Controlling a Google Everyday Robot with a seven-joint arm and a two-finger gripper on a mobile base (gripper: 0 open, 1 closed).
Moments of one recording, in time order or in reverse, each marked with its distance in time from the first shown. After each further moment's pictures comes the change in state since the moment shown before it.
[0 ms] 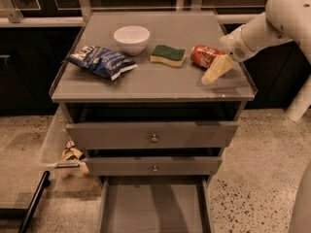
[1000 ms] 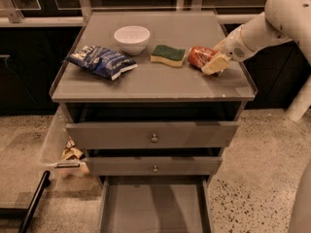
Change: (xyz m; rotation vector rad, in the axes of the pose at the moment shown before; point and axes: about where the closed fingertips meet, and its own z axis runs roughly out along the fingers) arm 0.000 0.000 0.000 0.000 0.000 0.000
